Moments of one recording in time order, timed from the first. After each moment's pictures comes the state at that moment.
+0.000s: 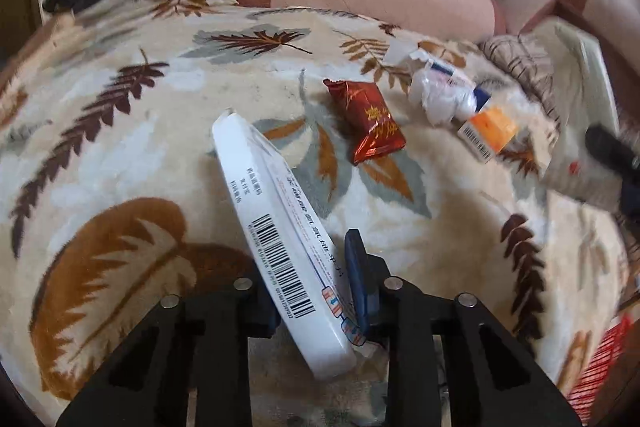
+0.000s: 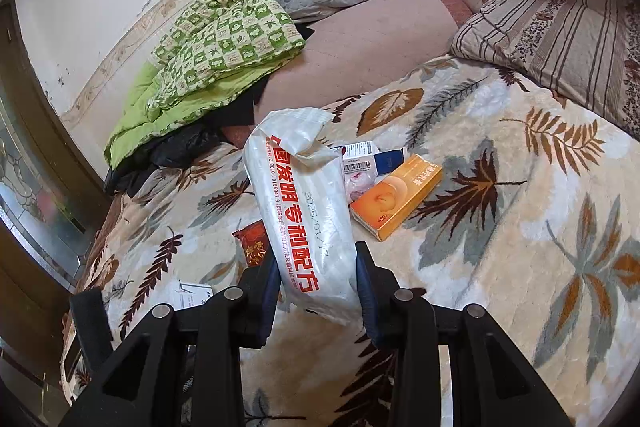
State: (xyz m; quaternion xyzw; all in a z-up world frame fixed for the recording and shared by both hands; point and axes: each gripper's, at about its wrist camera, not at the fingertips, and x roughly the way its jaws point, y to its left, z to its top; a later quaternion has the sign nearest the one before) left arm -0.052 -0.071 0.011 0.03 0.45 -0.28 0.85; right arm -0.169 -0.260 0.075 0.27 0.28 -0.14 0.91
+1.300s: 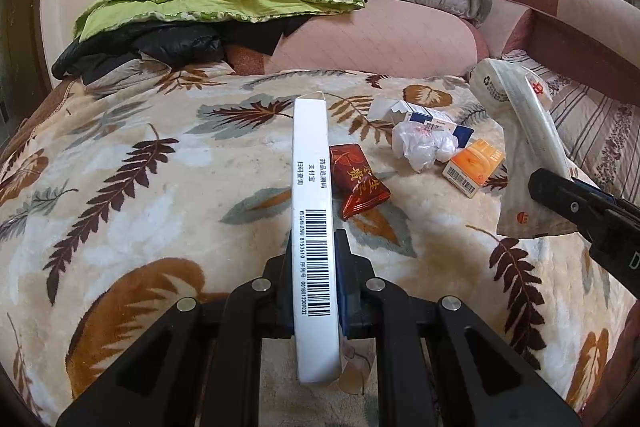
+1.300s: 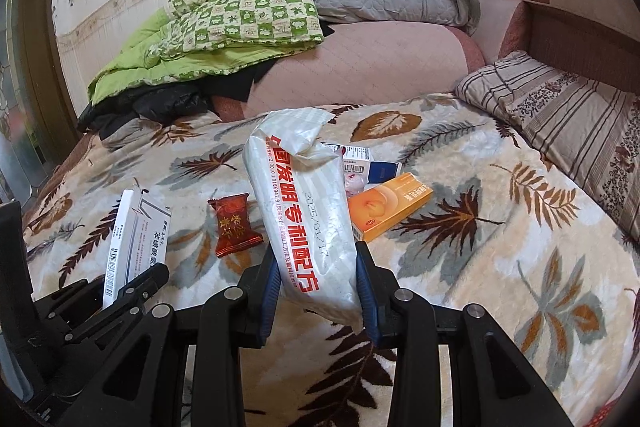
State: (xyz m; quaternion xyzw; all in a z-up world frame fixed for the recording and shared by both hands) left arm -0.075 -0.074 0.039 0.08 0.34 -0.28 0.90; right arm -0.156 -0.224 0.071 0.12 0.31 -0.18 0.93
